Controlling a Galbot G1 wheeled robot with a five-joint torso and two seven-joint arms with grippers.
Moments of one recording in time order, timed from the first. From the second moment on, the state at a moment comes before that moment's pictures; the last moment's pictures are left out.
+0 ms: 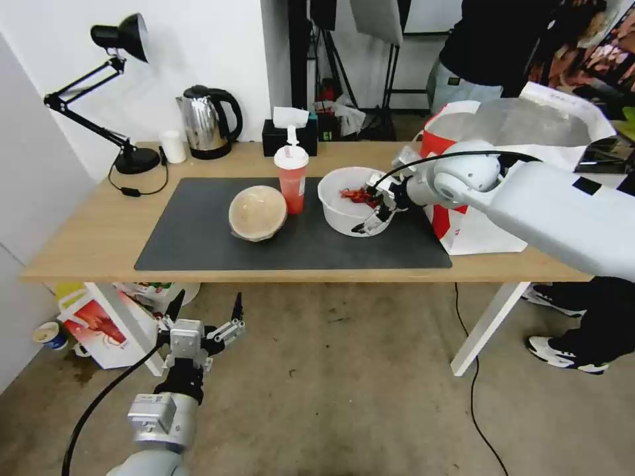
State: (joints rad) left arm 1.80 -1.50 -0.55 -2.30 0.00 0.00 0.00; right arm 0.25 0.79 -0.84 1.48 0.77 -0.72 -0.52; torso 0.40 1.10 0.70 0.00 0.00
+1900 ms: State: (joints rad) left arm 1.80 -1.50 -0.55 -2.30 0.00 0.00 0.00; right arm 0.31 0.84 -0.97 1.44 0.78 -0.72 -0.54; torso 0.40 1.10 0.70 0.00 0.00
